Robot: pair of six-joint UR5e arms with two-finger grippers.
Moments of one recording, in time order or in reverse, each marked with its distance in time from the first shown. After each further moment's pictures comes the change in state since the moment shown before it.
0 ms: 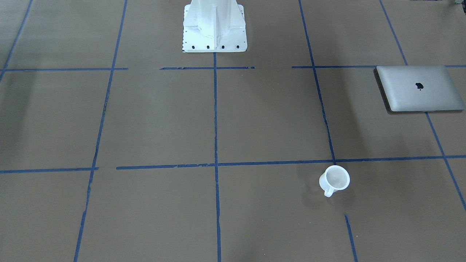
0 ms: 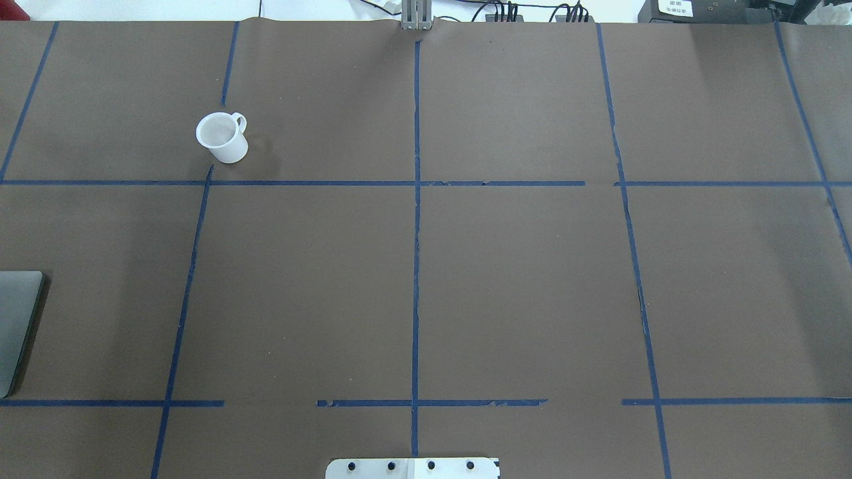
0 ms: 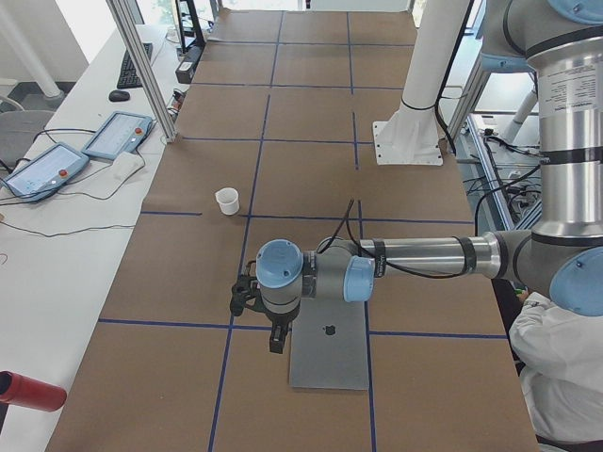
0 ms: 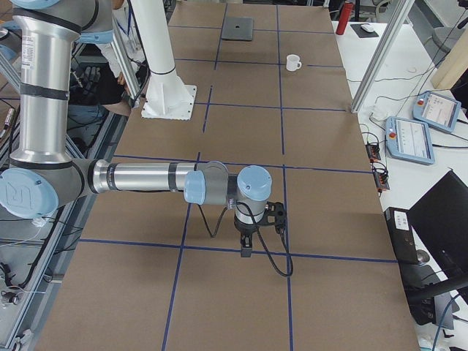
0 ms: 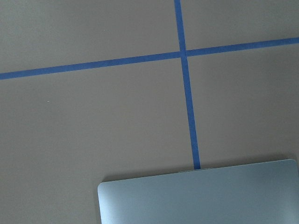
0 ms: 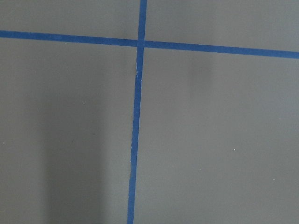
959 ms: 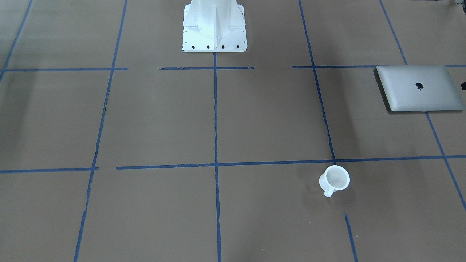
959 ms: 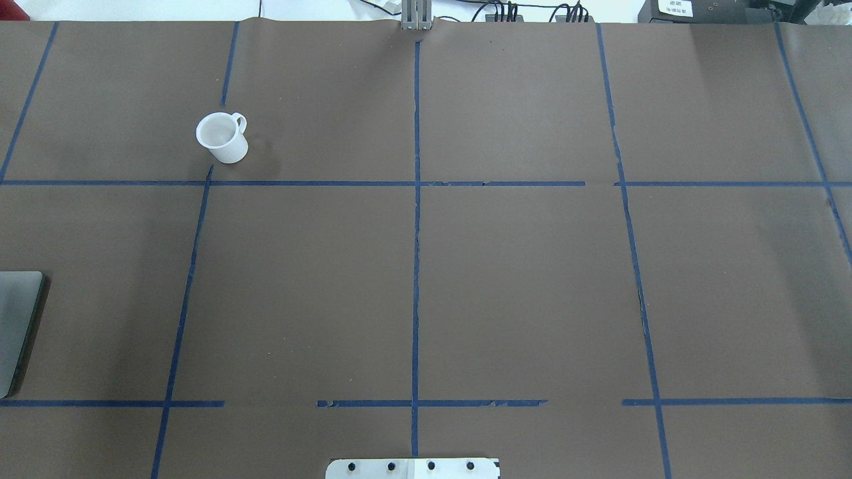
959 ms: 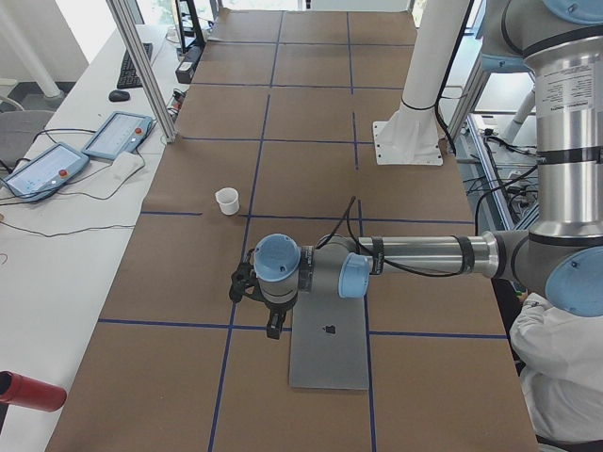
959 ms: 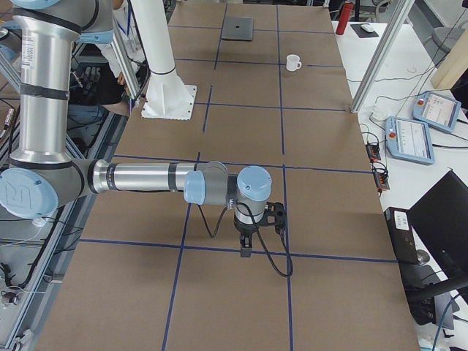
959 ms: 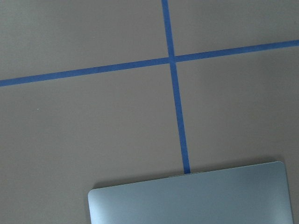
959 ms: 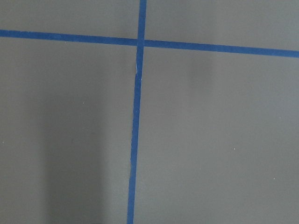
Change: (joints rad) left arm 0.094 -0.094 0.016 -0.062 -0.116 -0.038; right arm 0.000 -0.002 0.000 0.000 0.001 0.000
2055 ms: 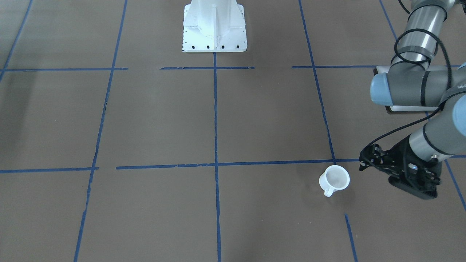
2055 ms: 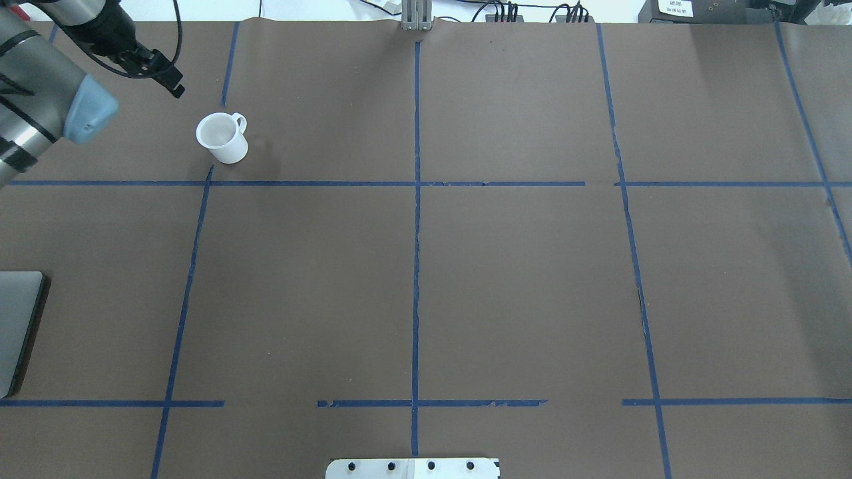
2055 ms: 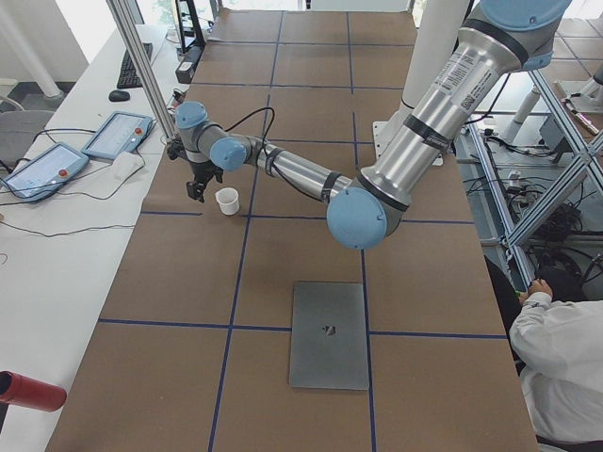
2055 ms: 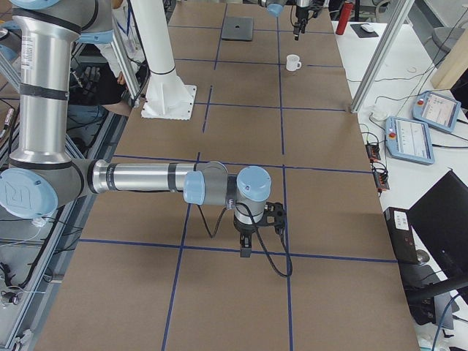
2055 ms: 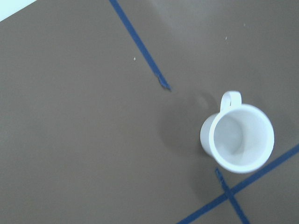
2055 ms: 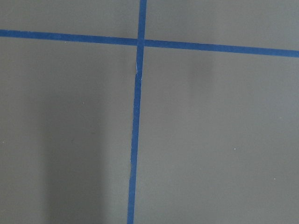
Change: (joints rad) left arm 0.374 -0.706 0.378 -0.039 0.208 -0.290; right arm 0.000 0.000 0.000 0.000 0.000 0.000
